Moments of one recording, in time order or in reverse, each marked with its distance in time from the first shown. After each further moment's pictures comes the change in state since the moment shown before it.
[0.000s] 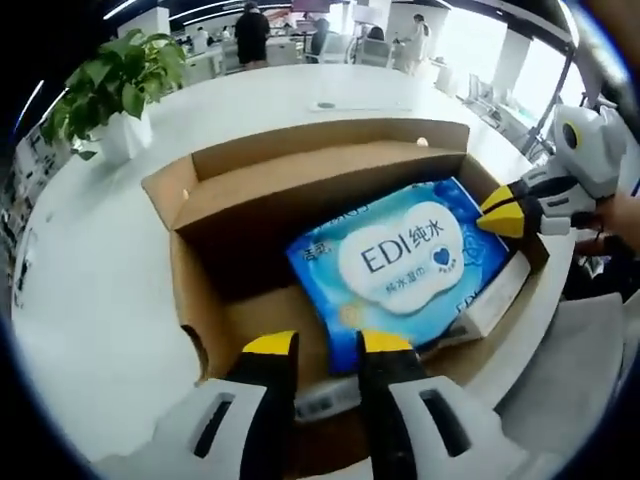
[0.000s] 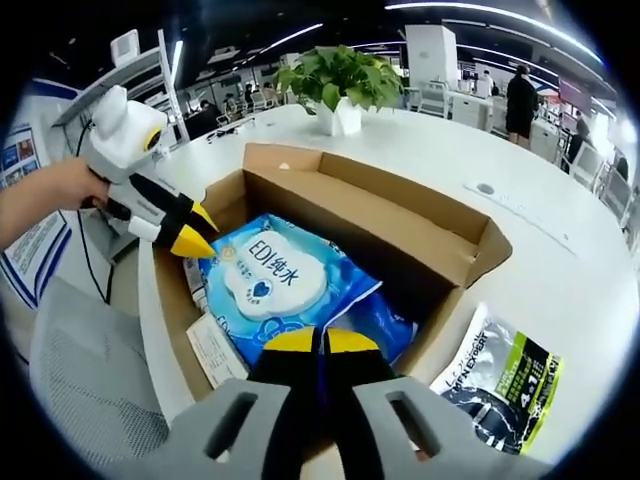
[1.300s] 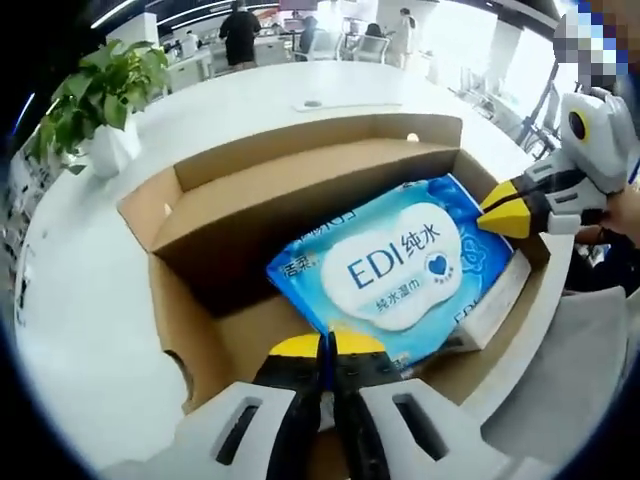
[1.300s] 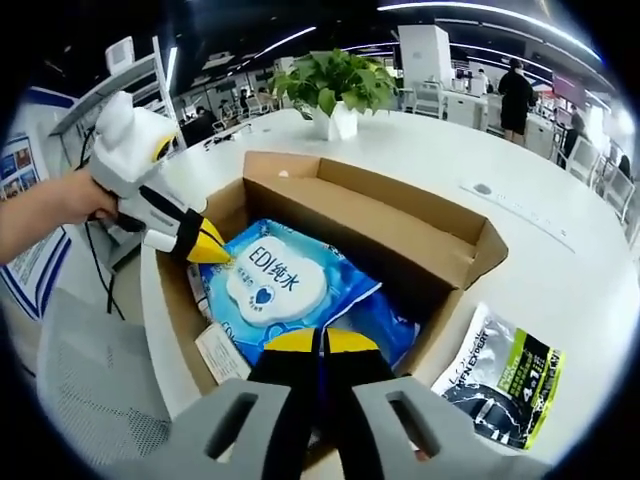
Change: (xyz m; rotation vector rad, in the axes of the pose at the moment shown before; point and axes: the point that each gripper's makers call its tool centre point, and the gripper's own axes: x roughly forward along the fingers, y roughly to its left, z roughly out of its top) left arm -0.004 -0.014 0.008 0.062 -0.003 0.019; right arm -0.007 0.004 0.010 0.042 -0.030 -0.006
